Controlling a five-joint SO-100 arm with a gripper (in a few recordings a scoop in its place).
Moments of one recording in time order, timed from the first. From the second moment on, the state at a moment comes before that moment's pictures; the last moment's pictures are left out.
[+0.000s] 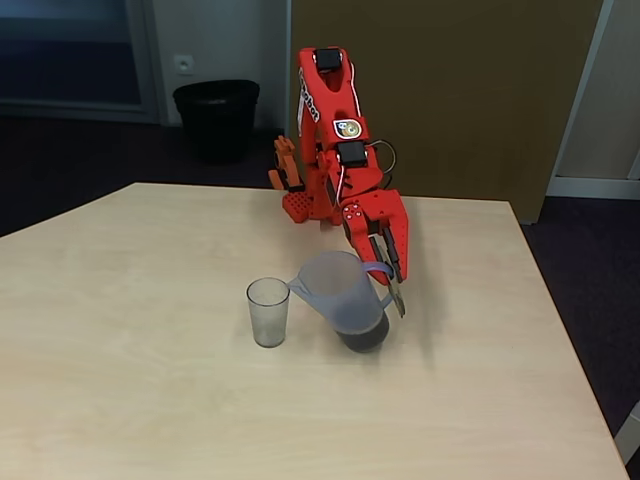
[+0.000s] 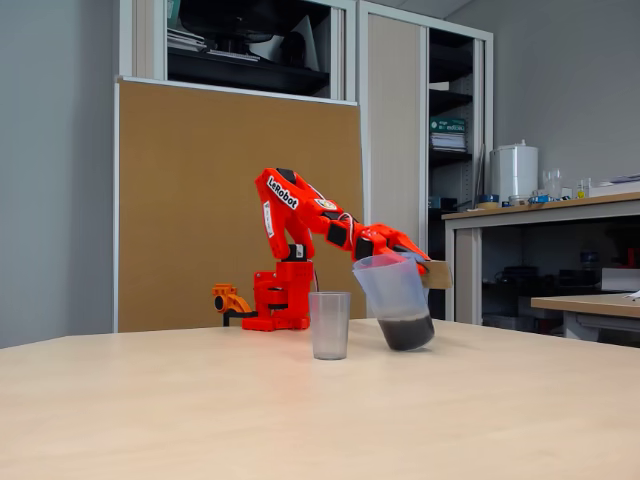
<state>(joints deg) -22.3 118.4 152.6 -13.2 99.5</state>
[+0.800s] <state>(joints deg) -22.1 120.8 139.7 6.2 103.2</state>
